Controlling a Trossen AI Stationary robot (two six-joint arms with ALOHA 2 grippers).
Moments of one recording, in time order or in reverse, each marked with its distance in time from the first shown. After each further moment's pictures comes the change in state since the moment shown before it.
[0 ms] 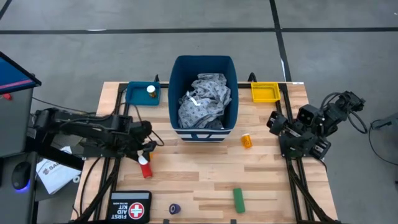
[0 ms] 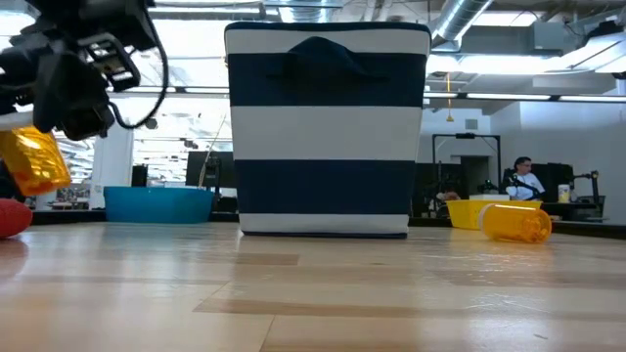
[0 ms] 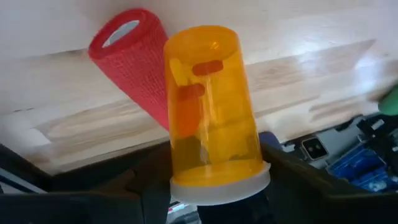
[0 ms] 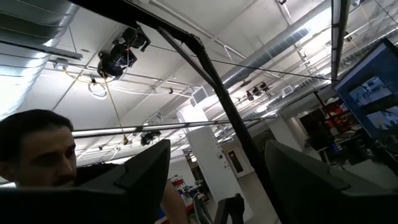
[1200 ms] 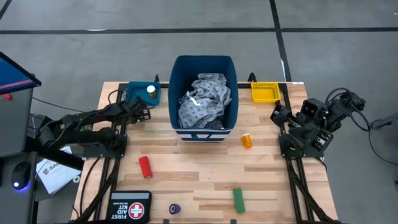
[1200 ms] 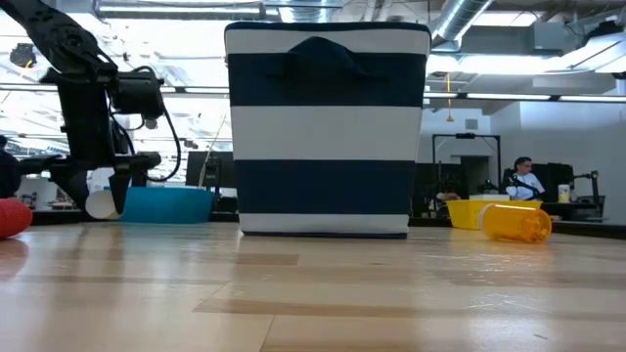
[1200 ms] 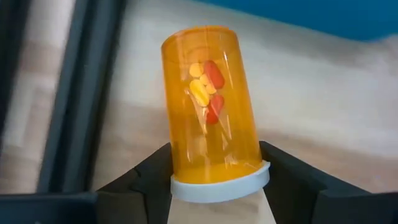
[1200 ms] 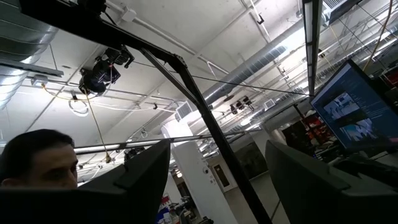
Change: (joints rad) left arm 0.689 0.068 -0.128 0.119 -0.854 0.595; right arm -0.016 -0.048 0.000 -0.014 0.082 -0.008
